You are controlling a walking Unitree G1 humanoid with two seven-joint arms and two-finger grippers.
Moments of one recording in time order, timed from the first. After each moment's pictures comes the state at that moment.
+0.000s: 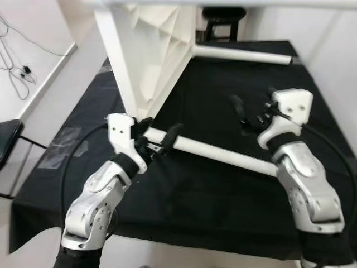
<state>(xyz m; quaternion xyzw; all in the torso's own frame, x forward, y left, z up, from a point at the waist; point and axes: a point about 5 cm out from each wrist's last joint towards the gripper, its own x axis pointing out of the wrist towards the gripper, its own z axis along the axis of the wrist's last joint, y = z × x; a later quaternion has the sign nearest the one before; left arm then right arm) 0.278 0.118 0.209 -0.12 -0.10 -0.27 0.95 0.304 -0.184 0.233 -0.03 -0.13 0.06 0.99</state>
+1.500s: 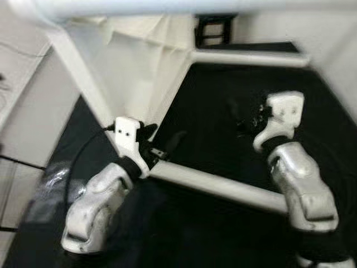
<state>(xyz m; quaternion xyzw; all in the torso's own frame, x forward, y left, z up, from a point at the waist) 0.269 0.098 0.189 -0.08 -0.04 -0.31 0.95 0.303 -0.180 0.225 -0.06 -0.11 0.07 0.99</state>
